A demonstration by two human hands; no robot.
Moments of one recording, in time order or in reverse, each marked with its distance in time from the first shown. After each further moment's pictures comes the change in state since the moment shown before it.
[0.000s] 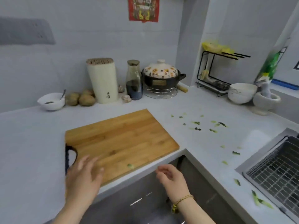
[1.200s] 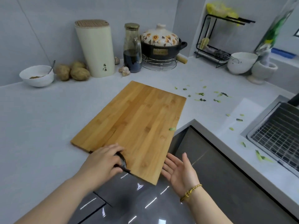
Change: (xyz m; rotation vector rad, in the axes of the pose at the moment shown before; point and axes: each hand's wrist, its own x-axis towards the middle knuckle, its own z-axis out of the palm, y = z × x) left_hand 0.033 -0.069 -0.015 0.442 -0.486 0.878; right_hand -0.030 0.023 0.072 1.016 0.060 0.414
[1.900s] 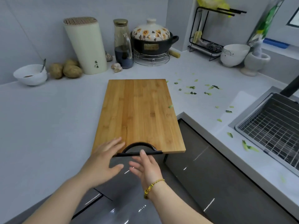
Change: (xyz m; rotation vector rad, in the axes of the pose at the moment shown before) left_hand 0.004 0.048 0.011 -0.458 0.050 -0.224; right_hand -0.008 0.036 0.016 -0.246 0.073 -0.031
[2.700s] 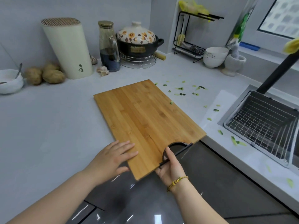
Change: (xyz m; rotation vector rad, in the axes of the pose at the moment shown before) left_hand 0.043 -0.013 0.004 0.429 -0.096 0.544; right_hand 0.011 -0.027 -0.038 0.444 0.071 -0.051
